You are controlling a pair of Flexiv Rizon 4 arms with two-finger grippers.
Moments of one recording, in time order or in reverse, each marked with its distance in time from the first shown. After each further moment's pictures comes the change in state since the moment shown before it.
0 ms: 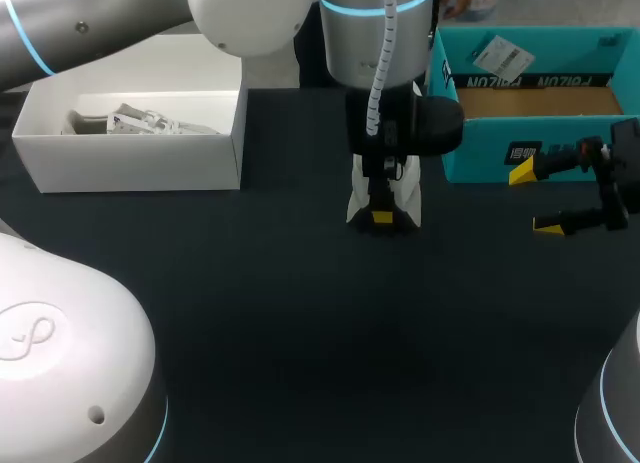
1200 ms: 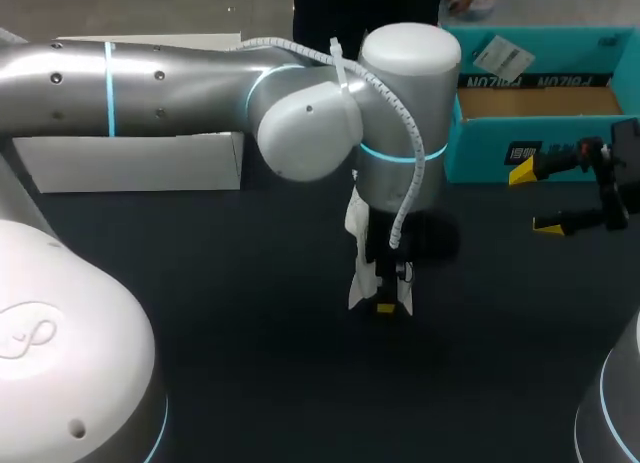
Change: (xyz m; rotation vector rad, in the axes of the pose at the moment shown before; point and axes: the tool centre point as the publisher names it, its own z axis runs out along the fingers) left arm 0.002 0.002 0.164 -0.093 0.098 -0.064; right arm 0.000 0.000 0.000 0.000 0.000 0.000
